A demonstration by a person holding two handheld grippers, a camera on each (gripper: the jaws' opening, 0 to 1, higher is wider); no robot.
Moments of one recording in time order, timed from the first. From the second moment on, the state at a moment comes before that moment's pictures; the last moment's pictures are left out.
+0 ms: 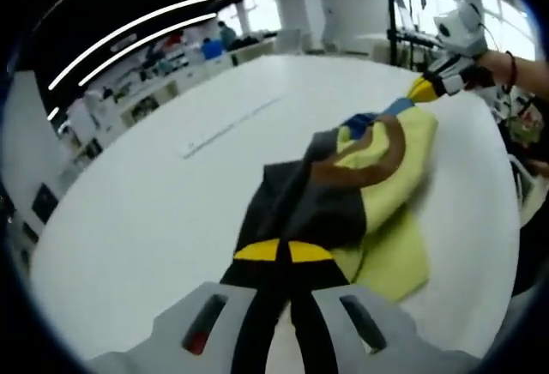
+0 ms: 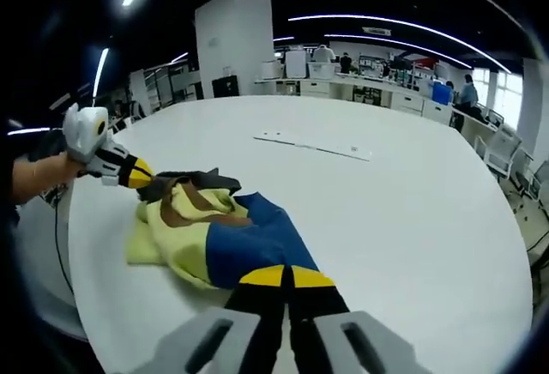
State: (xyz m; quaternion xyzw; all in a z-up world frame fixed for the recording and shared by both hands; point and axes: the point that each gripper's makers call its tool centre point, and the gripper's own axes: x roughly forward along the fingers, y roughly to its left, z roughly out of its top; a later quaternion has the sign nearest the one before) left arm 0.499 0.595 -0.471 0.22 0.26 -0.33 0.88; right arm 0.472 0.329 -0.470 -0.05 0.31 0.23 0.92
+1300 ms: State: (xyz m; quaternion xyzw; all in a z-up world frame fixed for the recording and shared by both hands) left arm 0.659 0.600 -0.429 0.03 0.18 -0.10 0.98; right arm 0.651 0.319 -0.421 0.09 0.19 0.13 0.97
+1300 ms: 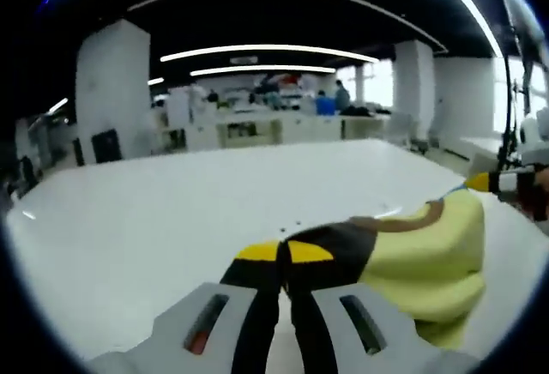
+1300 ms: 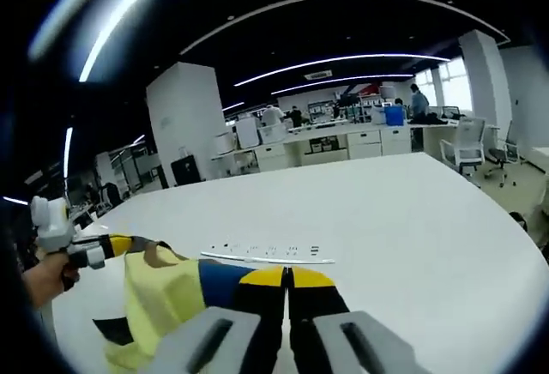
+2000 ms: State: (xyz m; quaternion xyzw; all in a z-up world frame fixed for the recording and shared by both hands) left arm 0.666 0.603 -0.516 0.05 0.29 -0.11 0.95; right arm 0.658 0.319 -0.510 0.06 0.30 0.11 0.95
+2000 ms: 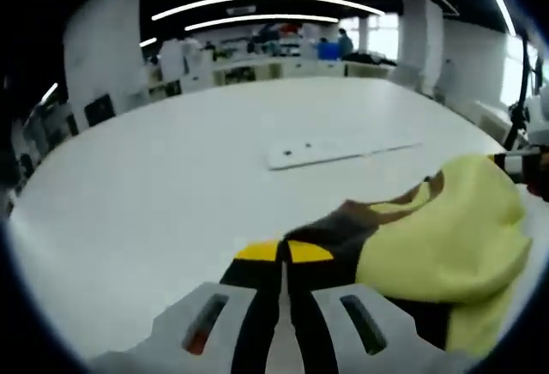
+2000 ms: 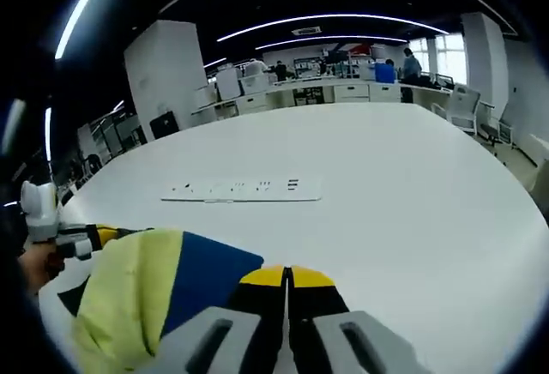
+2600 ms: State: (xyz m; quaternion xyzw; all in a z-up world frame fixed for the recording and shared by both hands) left arm 0.637 0.591 -0.458 0.05 0.21 -0.21 0.95; right arm 0.631 0.323 -0.472 0.06 0.29 0.14 0.94
